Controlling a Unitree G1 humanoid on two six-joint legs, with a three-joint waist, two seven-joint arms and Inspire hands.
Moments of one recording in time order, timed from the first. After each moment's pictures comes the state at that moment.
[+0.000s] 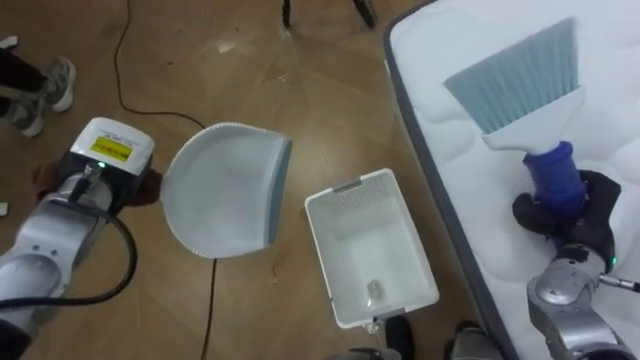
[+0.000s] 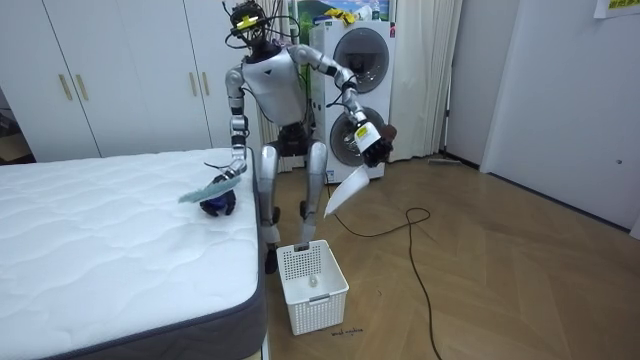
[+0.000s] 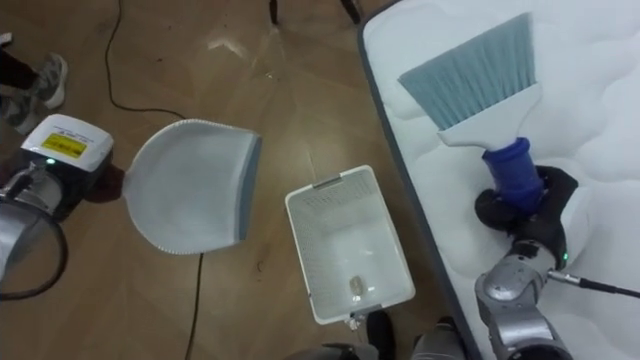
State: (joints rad) left arm -0.23 0.80 -0.40 0.23 1.21 0.15 -0.24; right arm -0.18 -0.39 0.15 0.80 0.12 -0.21 -0.75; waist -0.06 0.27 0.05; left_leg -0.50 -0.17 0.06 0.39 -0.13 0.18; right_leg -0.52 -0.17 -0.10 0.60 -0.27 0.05
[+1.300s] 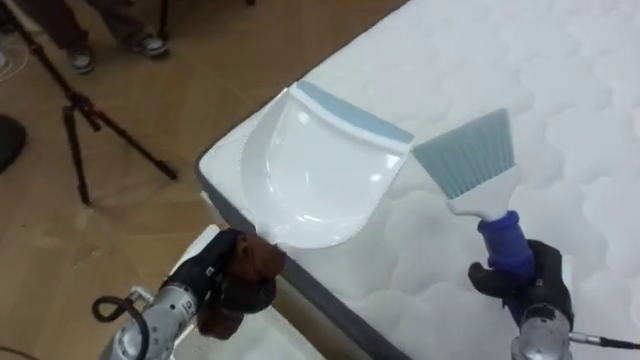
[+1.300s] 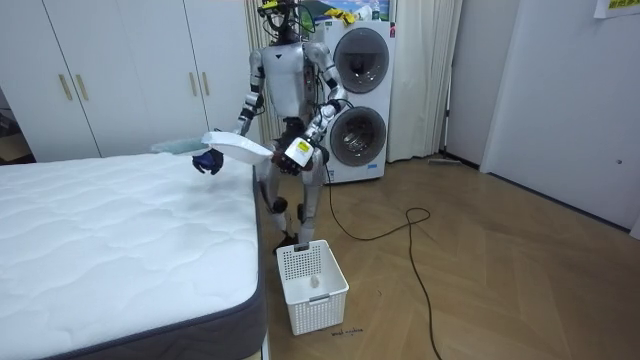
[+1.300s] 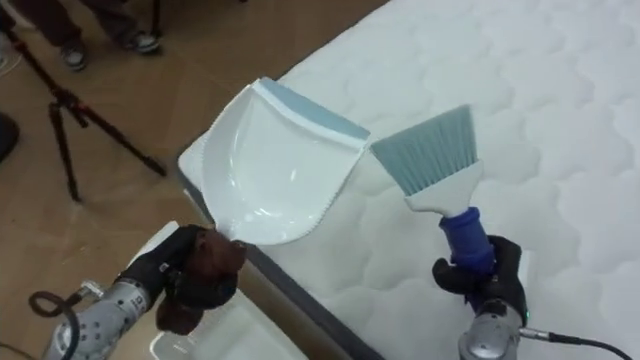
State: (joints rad) left arm 0.17 0.34 -0.19 0.16 0.23 0.08 -0.13; right arm 0.04 -0.35 0.25 0.64 0.19 -0.11 -0.57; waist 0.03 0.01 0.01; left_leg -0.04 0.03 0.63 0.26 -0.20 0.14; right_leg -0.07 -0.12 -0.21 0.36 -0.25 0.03
